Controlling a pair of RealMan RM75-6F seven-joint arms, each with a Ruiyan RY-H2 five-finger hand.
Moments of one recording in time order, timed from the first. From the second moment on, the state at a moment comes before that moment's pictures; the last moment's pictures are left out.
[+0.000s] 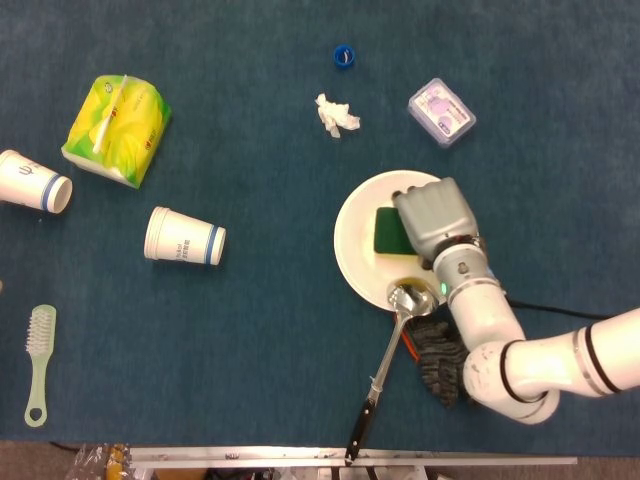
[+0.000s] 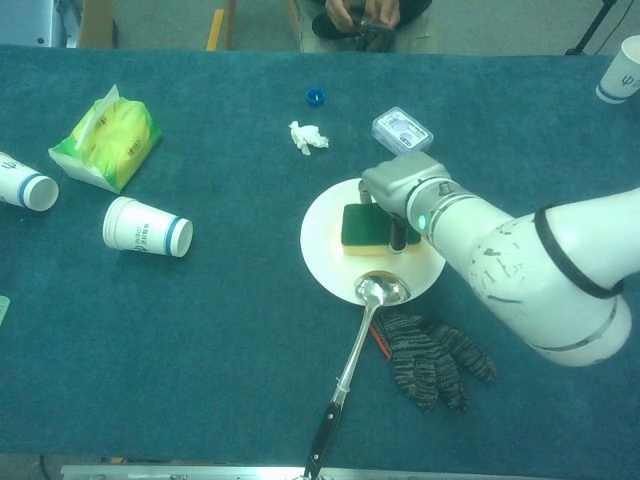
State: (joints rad) left arm -0.07 -1.04 0.02 -1.54 1.65 1.57 -0.17; right arm 1.18 -1.69 0.14 -1.82 -0.05 1.30 -1.12
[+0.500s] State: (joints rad) left arm -0.07 -1.04 0.03 -1.53 1.66 1.58 -0.17; right arm 1.16 -1.68 0.14 -1.83 -0.05 1.33 -1.16
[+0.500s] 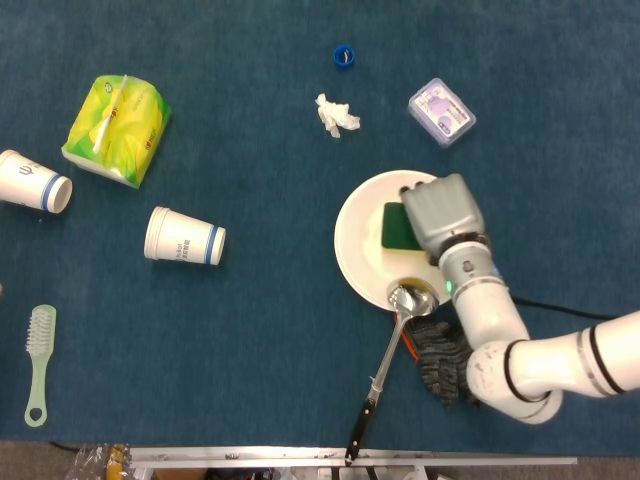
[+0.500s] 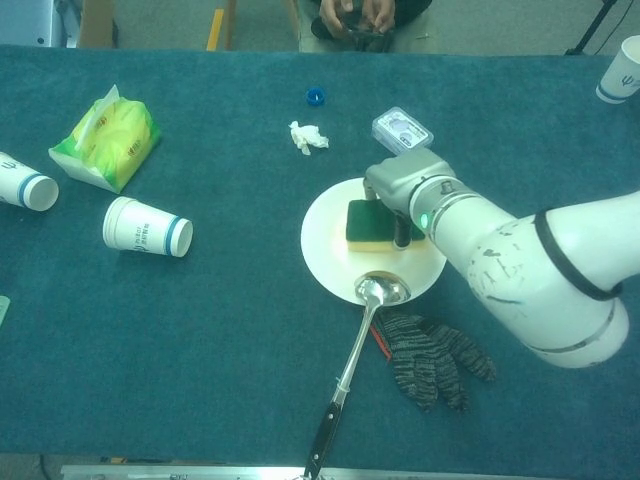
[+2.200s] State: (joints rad) left arm -0.06 -1.05 0.03 -1.51 1.66 1.59 -0.20; right arm 1.18 -1.82 0.24 -1.74 -0.05 1.33 -1.25
